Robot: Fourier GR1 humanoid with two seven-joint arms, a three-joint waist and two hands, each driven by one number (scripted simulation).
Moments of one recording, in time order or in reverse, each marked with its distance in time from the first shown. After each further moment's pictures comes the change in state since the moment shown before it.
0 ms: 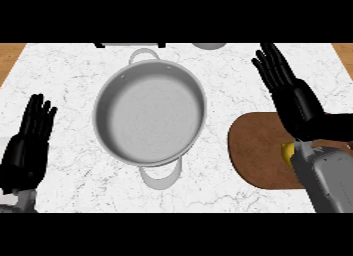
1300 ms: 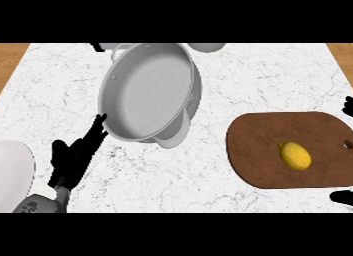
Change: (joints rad) left arm -0.087 -0.028 -0.205 0.219 -0.076 -0.239 0.208; right arm 0.475 -0.405 -0.230 -0.185 0.039 0.209 -0.174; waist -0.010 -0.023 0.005
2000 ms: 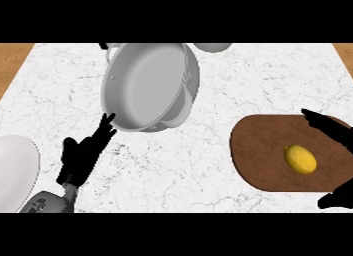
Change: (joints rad) left arm -0.020 -0.048 0.007 0.018 -0.048 -0.033 0.020; right arm -0.125 -0.049 0.172 0.136 0.051 0.191 0.322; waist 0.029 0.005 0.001
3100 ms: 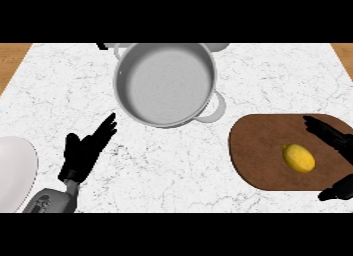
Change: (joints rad) left arm -0.001 -0.081 0.112 0.055 -0.096 -0.100 0.022; right arm -0.105 0.140 -0.118 0.532 0.191 0.194 -0.460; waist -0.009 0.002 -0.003
